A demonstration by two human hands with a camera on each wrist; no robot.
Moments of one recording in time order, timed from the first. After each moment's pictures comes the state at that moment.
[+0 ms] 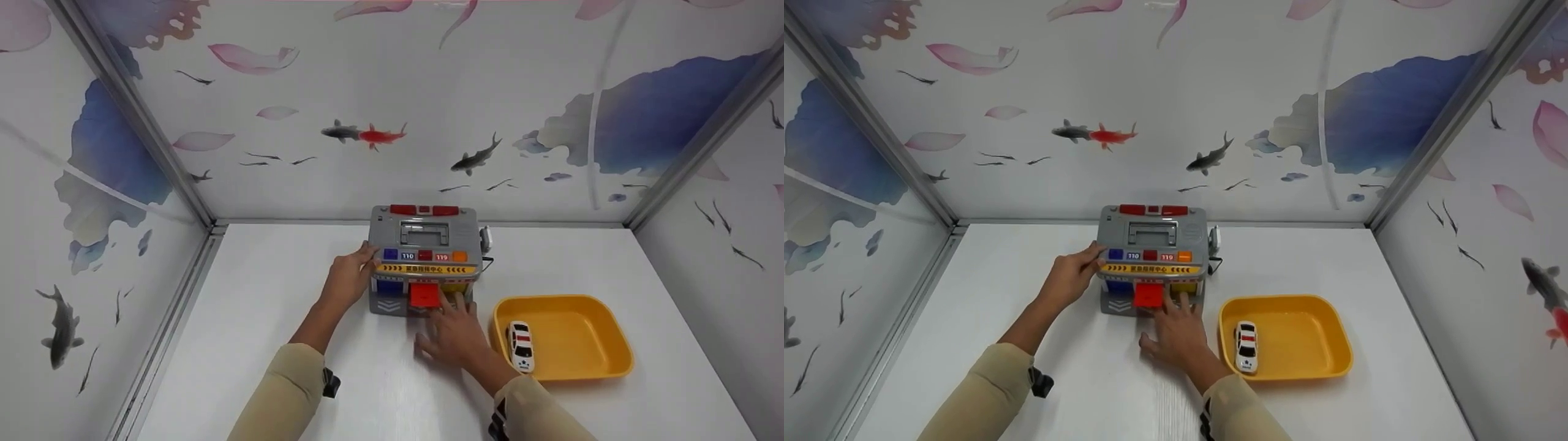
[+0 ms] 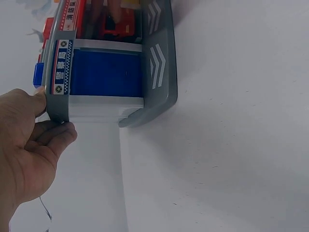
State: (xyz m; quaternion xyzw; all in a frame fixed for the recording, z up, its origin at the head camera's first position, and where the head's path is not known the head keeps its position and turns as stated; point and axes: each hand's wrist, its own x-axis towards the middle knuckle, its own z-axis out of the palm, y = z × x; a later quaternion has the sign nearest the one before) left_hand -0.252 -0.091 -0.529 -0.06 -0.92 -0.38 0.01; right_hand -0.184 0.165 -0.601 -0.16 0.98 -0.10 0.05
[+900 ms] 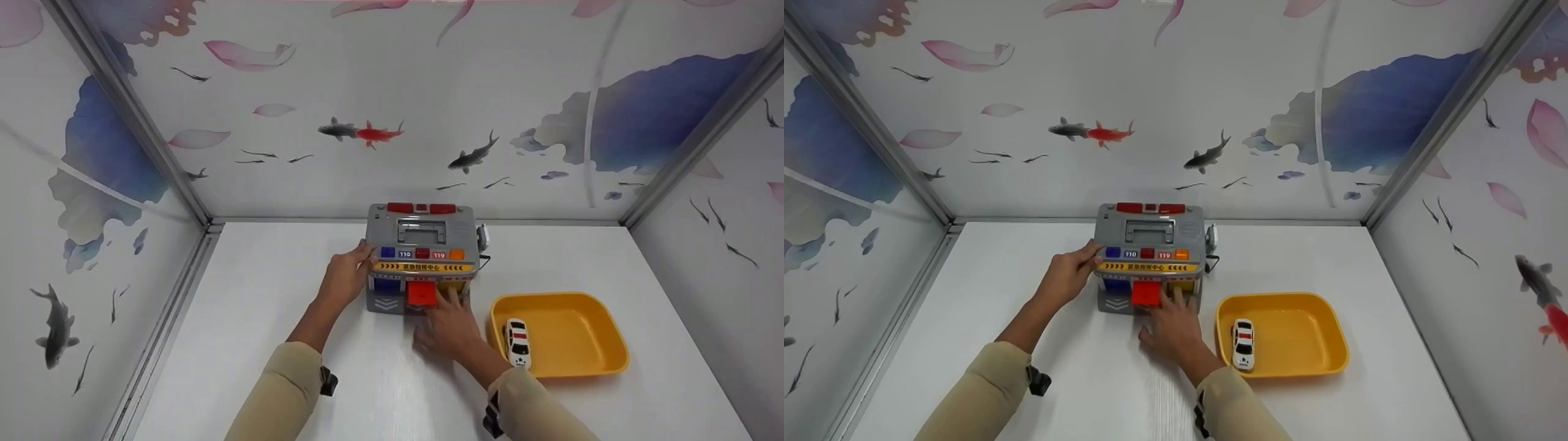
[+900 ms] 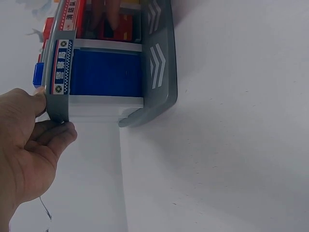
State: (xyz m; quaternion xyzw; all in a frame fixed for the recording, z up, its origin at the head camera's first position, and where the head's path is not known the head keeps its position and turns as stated) left_hand -0.250 -0.094 -0.531 -0.07 -0.92 -0.39 0.01; right_hand -0.193 0.159 -0.601 -0.16 0.98 -0.08 0.04
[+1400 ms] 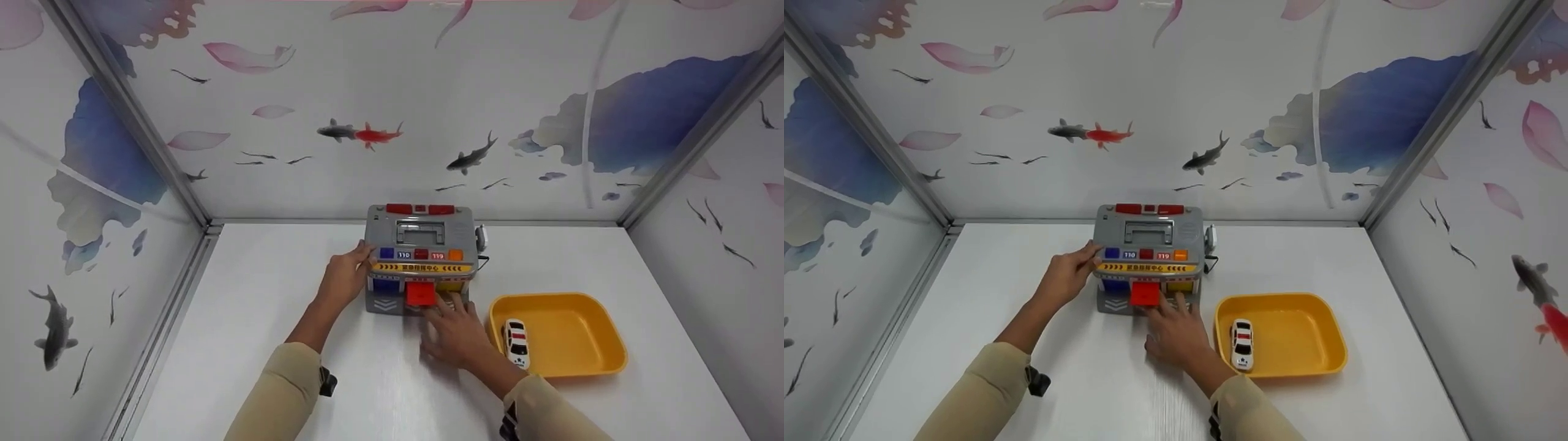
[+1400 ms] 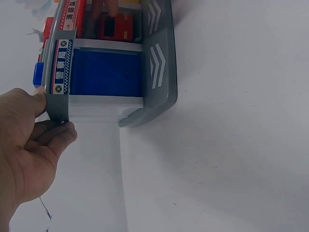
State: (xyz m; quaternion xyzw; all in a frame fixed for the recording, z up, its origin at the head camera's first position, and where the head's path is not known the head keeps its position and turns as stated) left_hand -0.250 -0.094 -0.530 -0.08 -0.92 -0.39 0.02; right_hand -0.177 0.174 -0.591 -0.20 0.98 -0.05 0.06
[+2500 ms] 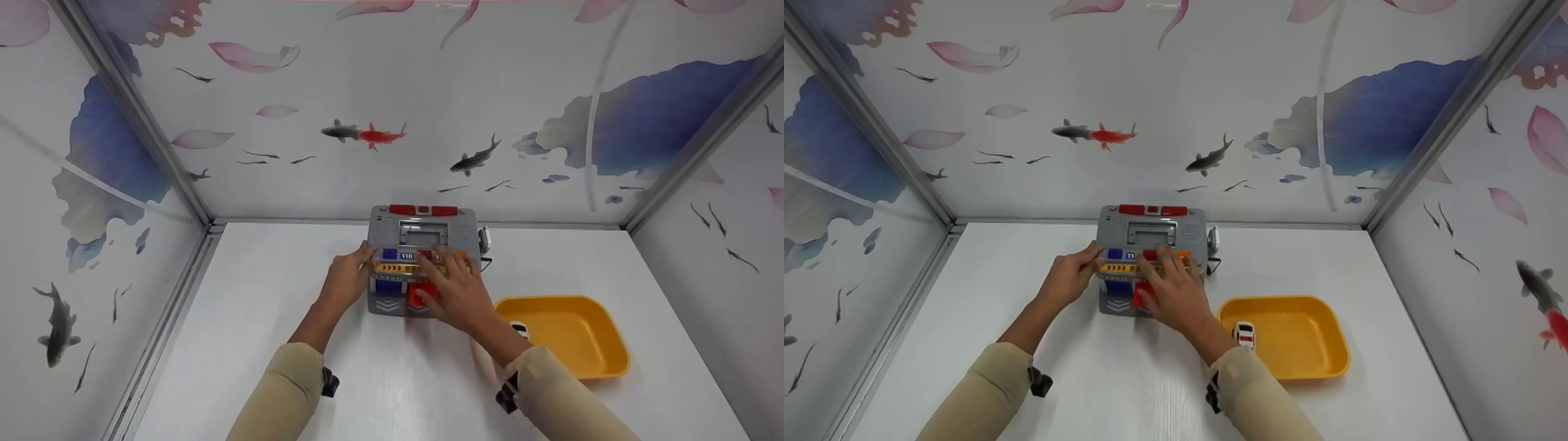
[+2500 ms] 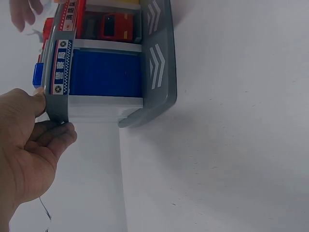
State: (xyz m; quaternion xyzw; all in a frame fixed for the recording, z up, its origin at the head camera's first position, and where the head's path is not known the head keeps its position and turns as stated) left_hand -0.251 -0.092 -0.529 -0.06 -0.92 -0.39 0.00; right_hand -0.213 0.171 -0.534 -0.28 0.93 -0.10 -0.21
